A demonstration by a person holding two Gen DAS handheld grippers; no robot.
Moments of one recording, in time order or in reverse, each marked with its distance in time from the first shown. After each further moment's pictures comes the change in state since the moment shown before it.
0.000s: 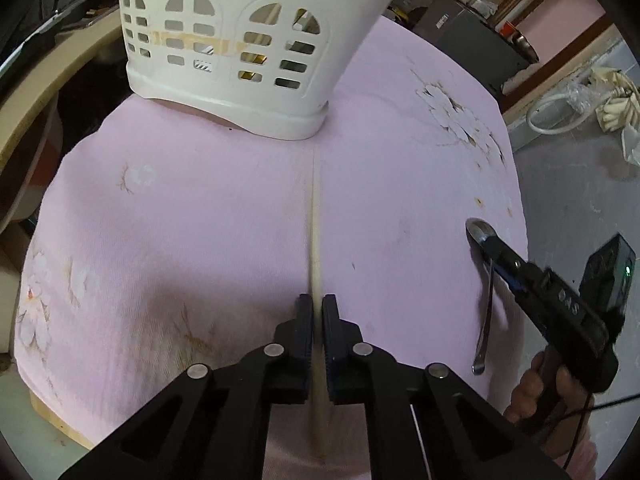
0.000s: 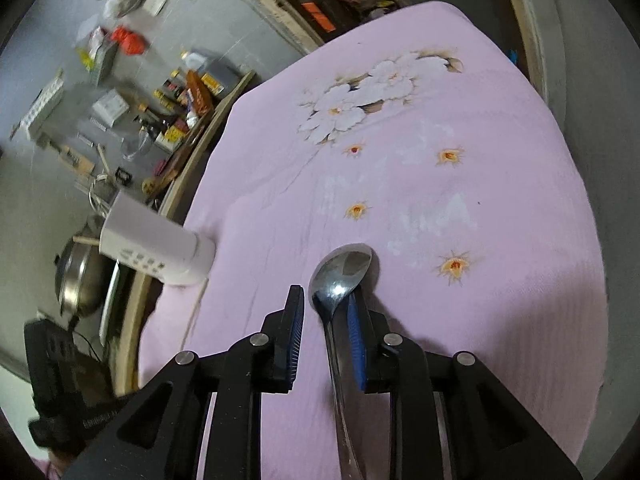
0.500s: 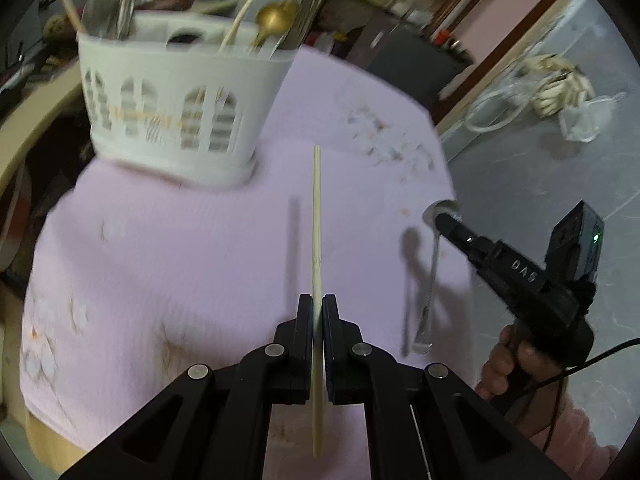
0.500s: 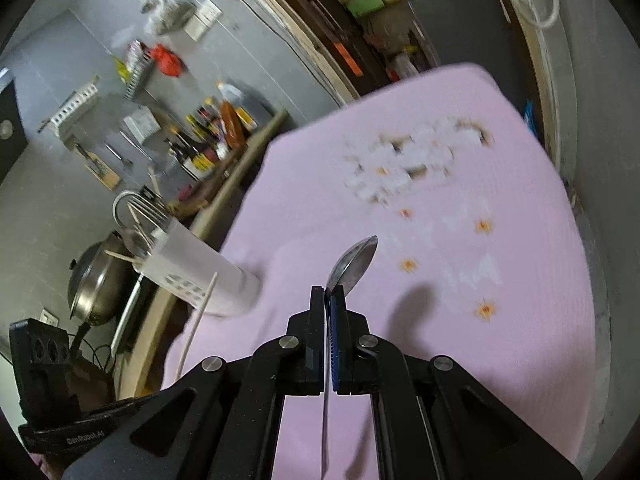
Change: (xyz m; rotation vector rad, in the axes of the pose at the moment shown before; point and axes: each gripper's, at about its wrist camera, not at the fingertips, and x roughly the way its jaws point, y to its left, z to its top) left arm -0.052 -0.008 -0.003 0.147 -0.131 -0.169; right arm -0.037 0.049 0.007 -0.114 -0.187 0.038
